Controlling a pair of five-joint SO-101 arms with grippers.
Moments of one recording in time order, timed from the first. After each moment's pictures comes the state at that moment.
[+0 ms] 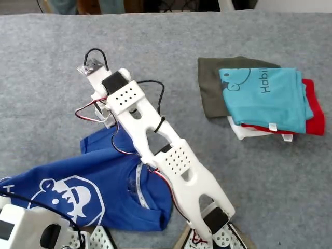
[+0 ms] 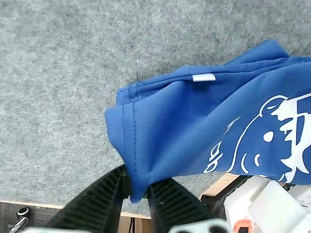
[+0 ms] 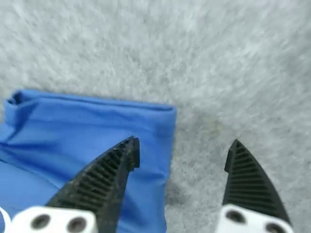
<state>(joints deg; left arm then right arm) -81.6 -2.6 2.6 99.9 -61.8 -40.0 61.6 -69.8 100.5 0.0</state>
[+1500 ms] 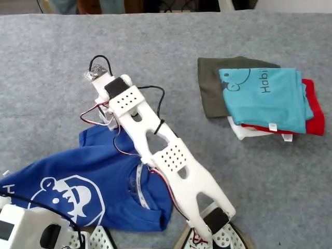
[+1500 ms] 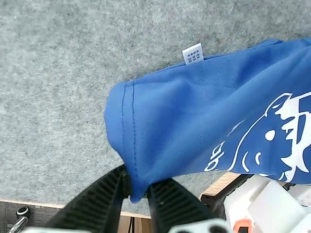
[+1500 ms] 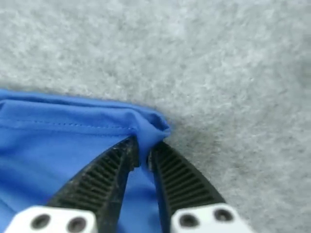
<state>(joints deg) -81.7 -2.6 2.6 99.9 -61.8 -39.4 71.1 -74.3 98.2 -0.6</state>
